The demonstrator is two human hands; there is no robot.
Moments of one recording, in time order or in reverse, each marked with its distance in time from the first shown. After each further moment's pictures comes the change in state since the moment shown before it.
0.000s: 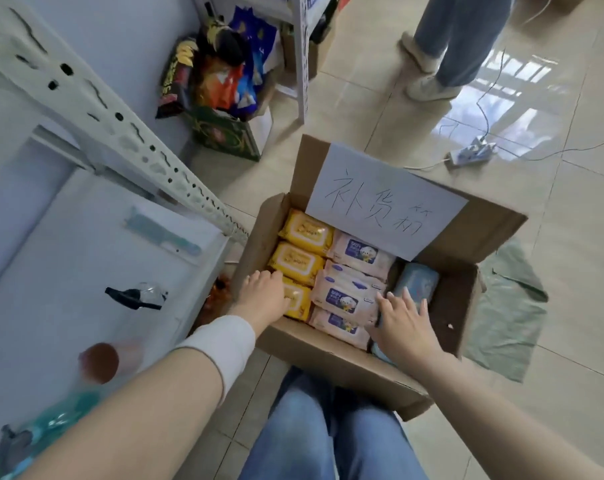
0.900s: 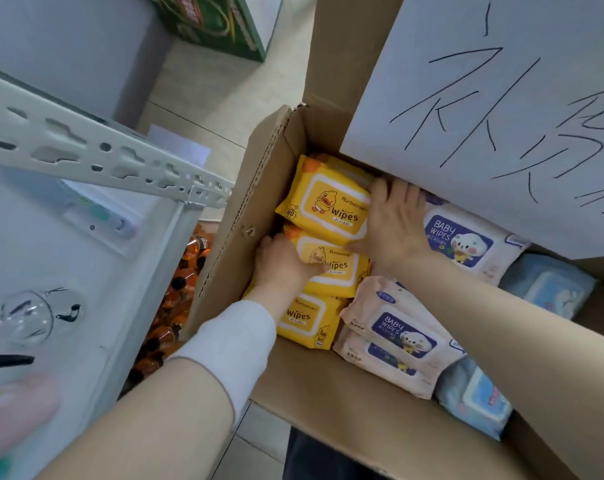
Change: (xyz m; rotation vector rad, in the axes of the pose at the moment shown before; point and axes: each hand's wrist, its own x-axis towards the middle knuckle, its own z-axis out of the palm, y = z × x) left_hand 0.245 -0.018 0.116 -0.455 0.029 -0.313; right_hand 0.317 -0.053 0.069 0.094 0.277 -0.105
